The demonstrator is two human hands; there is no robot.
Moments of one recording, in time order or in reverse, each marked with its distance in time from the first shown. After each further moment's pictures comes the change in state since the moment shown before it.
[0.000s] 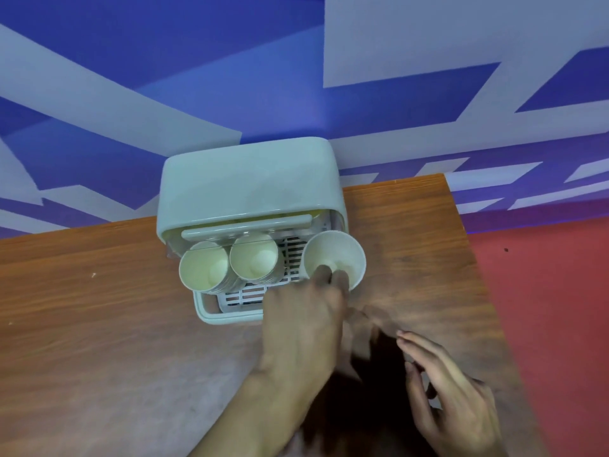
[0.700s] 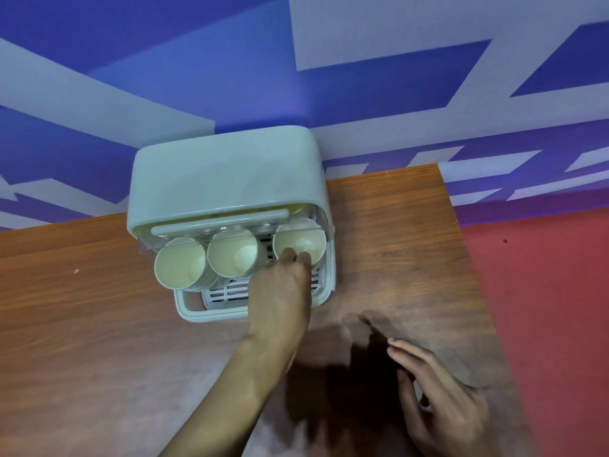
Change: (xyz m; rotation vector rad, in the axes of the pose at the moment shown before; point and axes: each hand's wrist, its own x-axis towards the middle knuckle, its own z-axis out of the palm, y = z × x) left_hand 0.035 -0.010 0.074 -0.019 0.032 -0.144; right_hand -0.011 0.022 0.000 -0.011 -0.025 -0.034
